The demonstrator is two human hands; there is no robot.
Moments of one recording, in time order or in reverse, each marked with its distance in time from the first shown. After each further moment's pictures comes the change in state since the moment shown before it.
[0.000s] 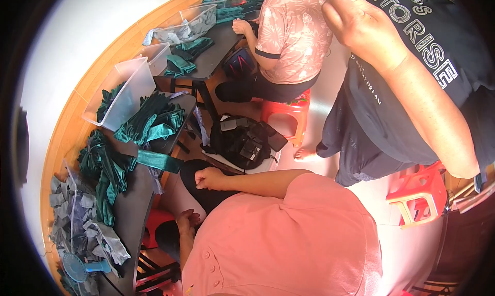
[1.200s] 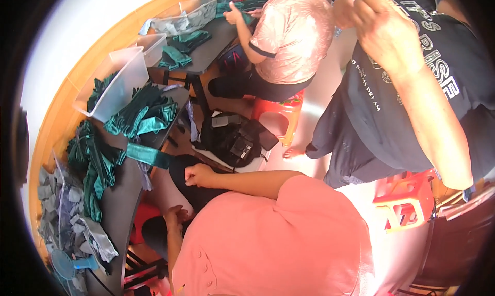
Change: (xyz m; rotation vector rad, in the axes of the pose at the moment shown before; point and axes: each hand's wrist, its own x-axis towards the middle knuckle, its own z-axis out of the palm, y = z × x) left_hand 0.011 -0.007 0.001 -0.006 -0.062 0.023; right_hand 0.000 0.011 0.001 0.063 0.036 -0.016
